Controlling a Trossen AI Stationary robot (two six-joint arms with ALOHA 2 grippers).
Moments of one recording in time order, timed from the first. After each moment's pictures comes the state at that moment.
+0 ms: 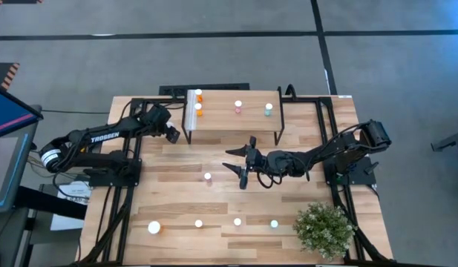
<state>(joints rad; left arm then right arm) 0.74 1.12 0.50 -0.39 -0.16 -0.22 0.19 1.62 0.81 0.79 0.42 0.04</state>
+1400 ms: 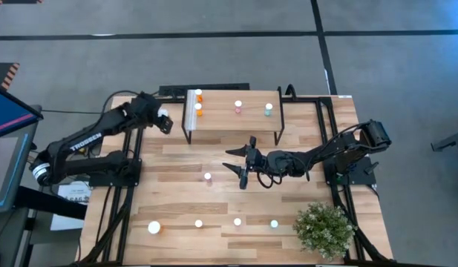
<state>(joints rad) 0.74 0.91 0.75 -0.71 -0.21 -0.21 0.19 1.62 0.81 0.79 0.42 0.05</state>
